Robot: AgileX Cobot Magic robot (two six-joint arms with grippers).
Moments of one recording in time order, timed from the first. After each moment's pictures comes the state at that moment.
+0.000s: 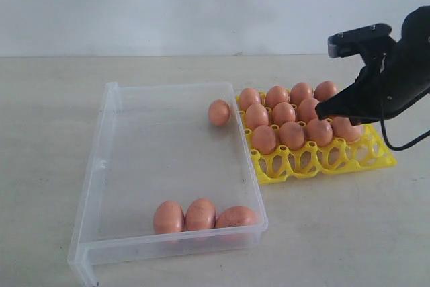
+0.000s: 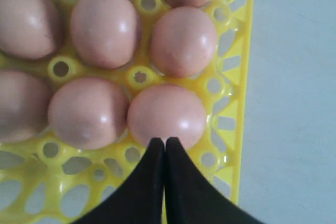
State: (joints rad) left arm 0.02 0.00 0.00 0.22 0.36 -0.09; right arm 0.23 1.70 -1.03 -0.15 0.49 0.09
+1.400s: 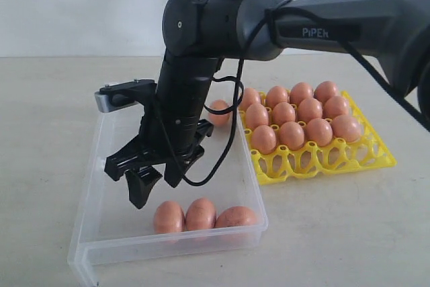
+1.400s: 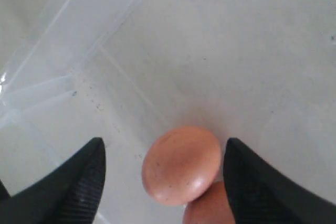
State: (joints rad) left arm 0.02 0.00 0.00 0.22 0.37 -0.09; right arm 0.76 2.18 -1.75 0.42 1.16 -0.29
